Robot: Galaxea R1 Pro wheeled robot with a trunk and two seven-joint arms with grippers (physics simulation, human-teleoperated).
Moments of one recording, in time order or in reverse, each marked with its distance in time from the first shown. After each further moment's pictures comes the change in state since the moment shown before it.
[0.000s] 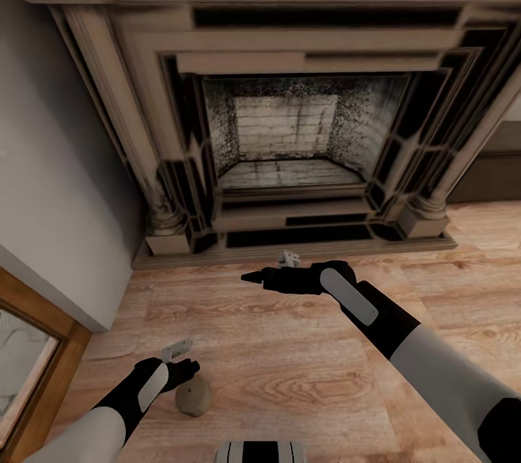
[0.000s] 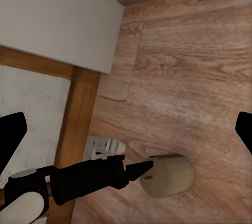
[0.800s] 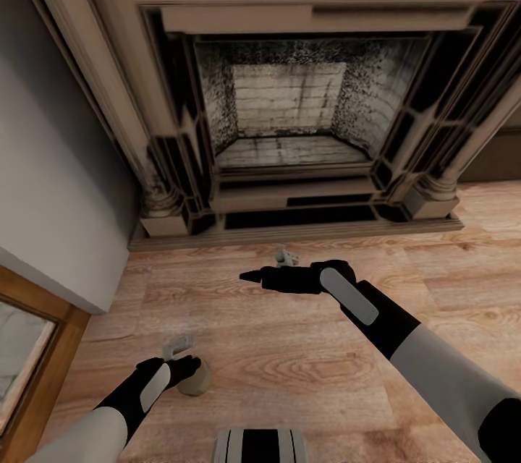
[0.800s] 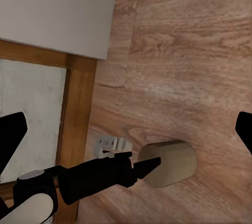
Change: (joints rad) left arm 0.000 -0.007 -0.007 0.000 -0.003 -0.058 -0.001; right arm 0.000 0.000 0.000 -0.012 -0.009 0.000 0.008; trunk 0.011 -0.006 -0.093
